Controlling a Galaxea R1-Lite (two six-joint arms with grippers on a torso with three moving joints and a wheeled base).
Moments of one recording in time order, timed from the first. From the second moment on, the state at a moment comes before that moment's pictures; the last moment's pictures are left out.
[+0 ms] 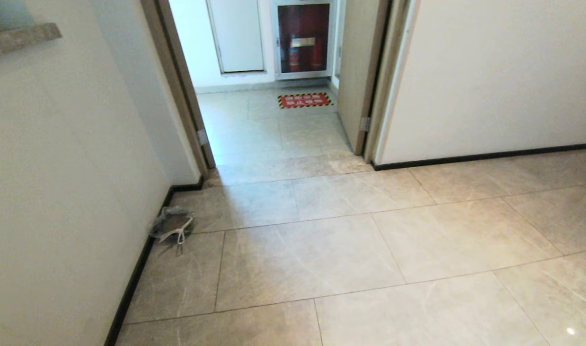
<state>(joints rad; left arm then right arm) 0.01 0.00 0.00 0.00 0.00 0.00 0.00 0.00 0.00 -0.09 0.01 -0.01</state>
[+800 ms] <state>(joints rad) 0.01 0.00 0.00 0.00 0.00 0.00 0.00 0.00 0.00 -0.09 0.00 -0.01</state>
